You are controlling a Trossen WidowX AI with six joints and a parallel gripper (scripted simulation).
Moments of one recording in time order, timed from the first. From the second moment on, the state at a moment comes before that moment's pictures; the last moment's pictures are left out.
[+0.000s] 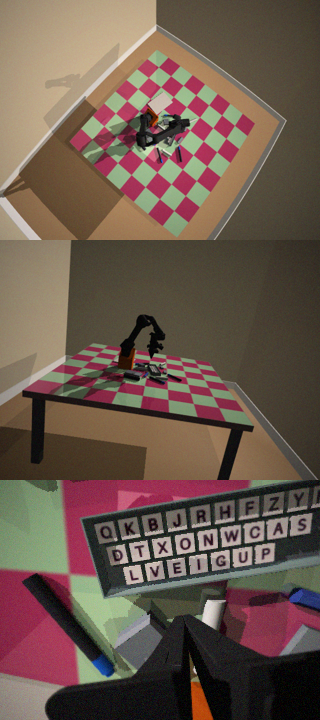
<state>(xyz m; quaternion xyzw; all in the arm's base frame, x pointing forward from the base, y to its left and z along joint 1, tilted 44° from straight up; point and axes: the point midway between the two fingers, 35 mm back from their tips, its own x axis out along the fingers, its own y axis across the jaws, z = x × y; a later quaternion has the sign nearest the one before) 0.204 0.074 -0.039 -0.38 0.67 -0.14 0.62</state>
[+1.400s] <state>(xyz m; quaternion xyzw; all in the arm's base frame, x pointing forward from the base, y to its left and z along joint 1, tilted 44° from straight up) 0.218 0.009 -0.004 -0.16 0.50 -0.47 0.71</state>
